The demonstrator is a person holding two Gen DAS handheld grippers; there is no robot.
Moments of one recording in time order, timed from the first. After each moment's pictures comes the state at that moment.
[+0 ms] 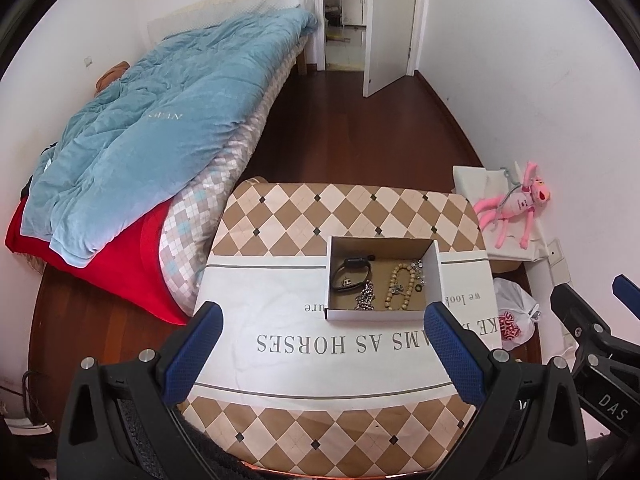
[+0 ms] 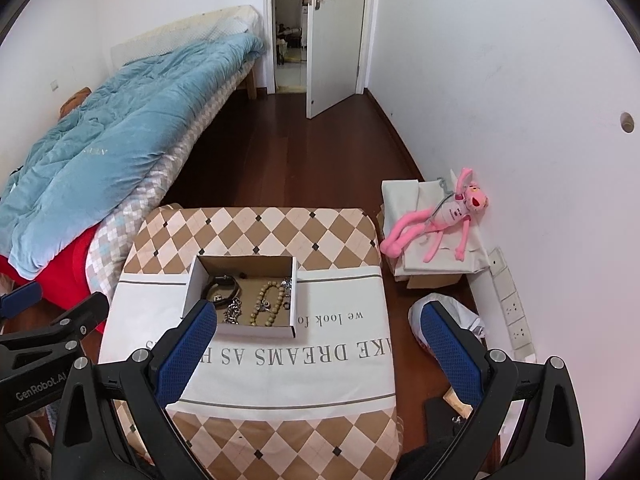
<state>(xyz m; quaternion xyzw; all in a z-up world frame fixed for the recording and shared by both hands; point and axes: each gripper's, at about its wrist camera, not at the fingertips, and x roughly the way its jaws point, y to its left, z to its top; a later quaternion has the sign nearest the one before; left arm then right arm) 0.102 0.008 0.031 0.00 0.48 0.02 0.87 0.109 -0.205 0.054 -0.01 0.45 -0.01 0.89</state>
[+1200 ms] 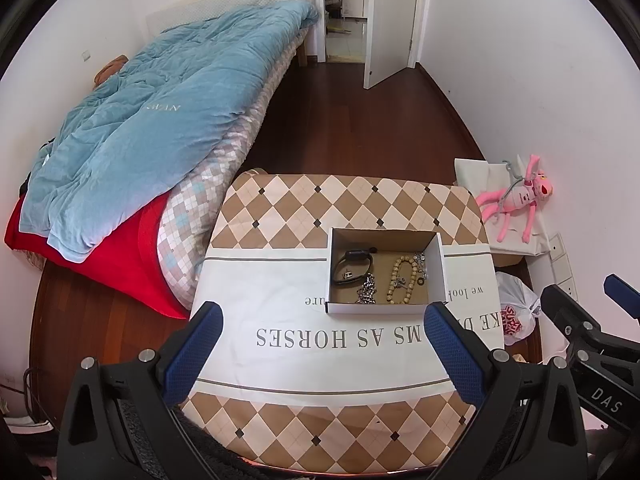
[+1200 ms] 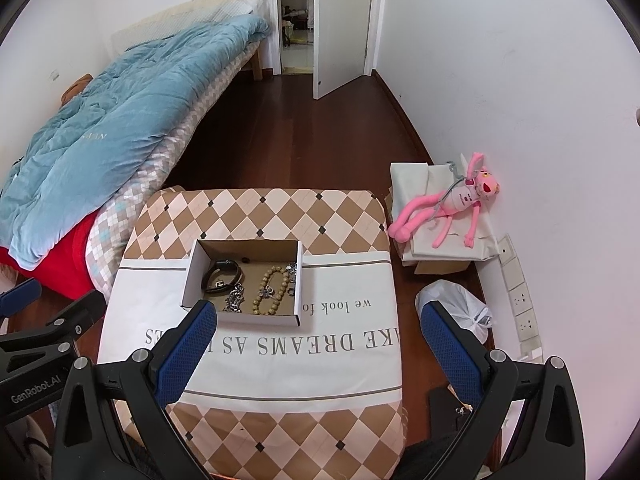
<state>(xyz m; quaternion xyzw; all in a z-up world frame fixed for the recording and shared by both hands) 0.104 0.009 0.025 0.00 0.49 0.03 0.87 0.118 -0.202 0.039 -0.01 0.48 0.00 0.88</state>
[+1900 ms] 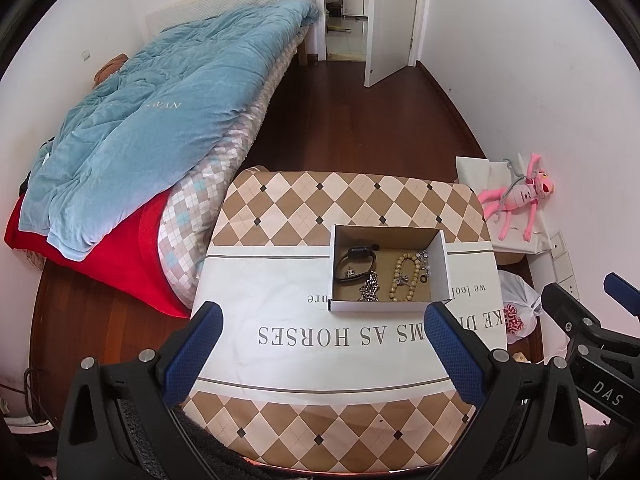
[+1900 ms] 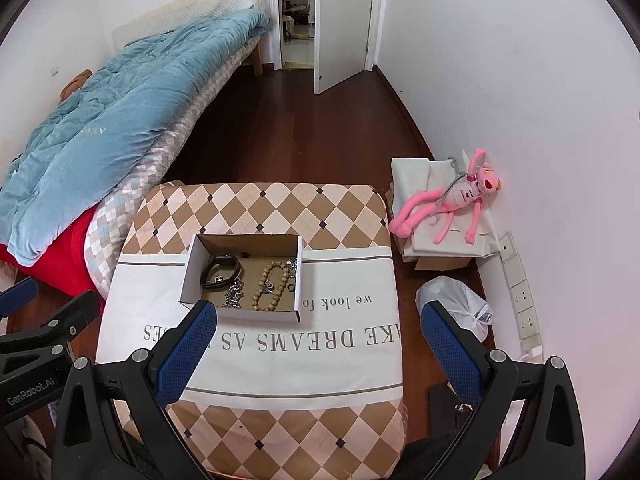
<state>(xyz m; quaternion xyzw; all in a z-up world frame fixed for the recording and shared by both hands) 0.103 0.011 0.024 0.00 0.50 0.03 0.87 0.120 -0.198 0.035 -0.01 0.49 0.00 0.87</state>
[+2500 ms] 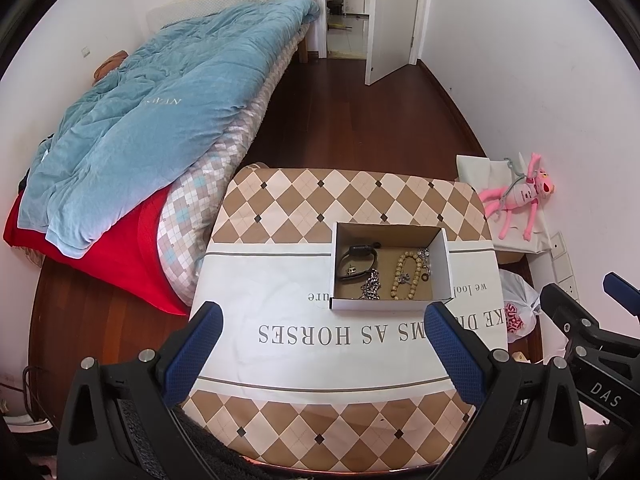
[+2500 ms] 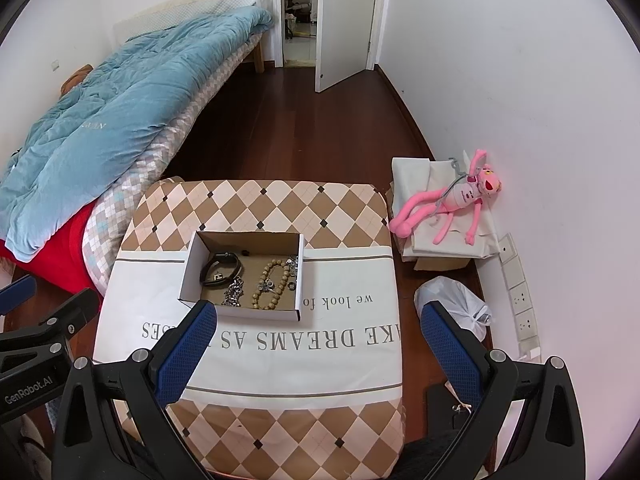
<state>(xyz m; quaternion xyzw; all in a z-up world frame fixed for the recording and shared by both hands) 0.104 0.013 0.020 -0.01 0.50 0.03 0.87 0.120 -0.199 0.029 -0.01 0.49 0.00 0.87</state>
